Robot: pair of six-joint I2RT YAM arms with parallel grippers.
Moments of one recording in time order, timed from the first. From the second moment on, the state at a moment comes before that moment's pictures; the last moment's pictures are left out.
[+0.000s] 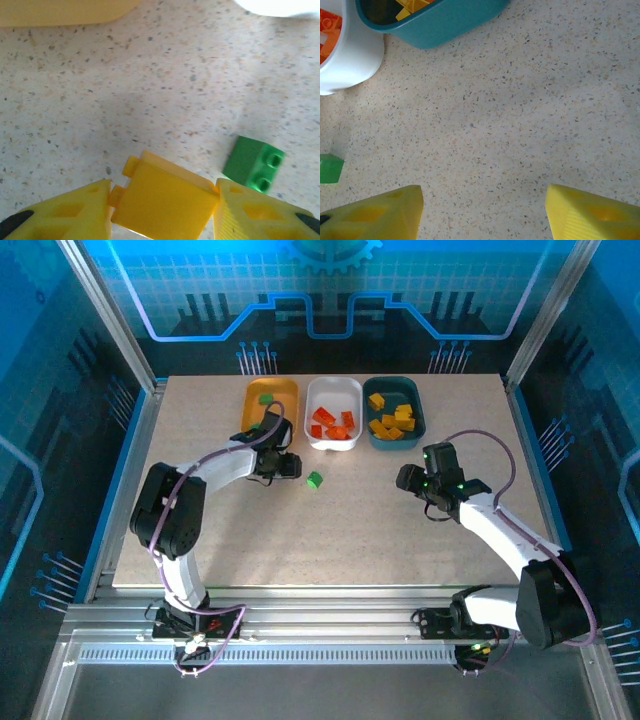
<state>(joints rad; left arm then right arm) -0.38 1.83 1.25 -0.52 0.05 -0.40 0.27 1.25 0.75 -0.39 0.06 0.63</state>
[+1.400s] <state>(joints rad) -0.56 2.64 2.52 -0.48 0.34 -0.68 0.25 1.22 0.75 -0.39 0.06 0.64</state>
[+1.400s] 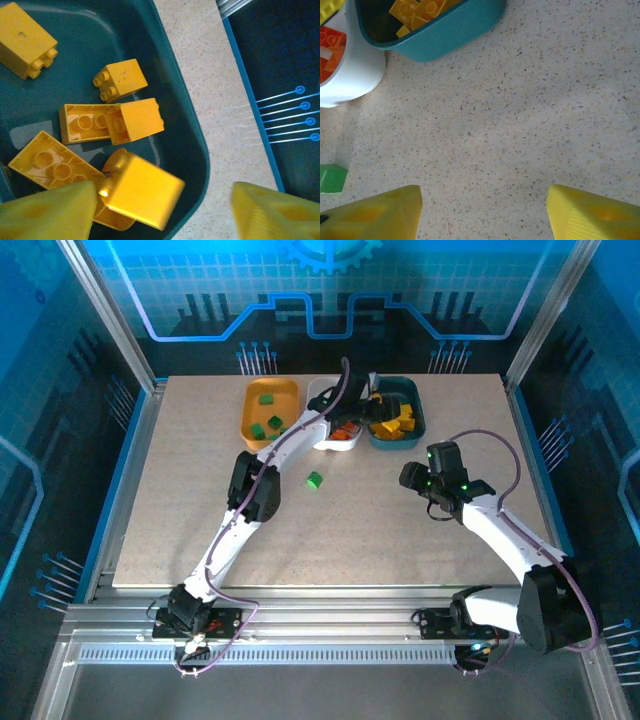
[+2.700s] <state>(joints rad) -0.18 0.91 0.43 -0.19 0.26 -0.82 0.73 2.19 1.63 -0.59 0.16 0.21</state>
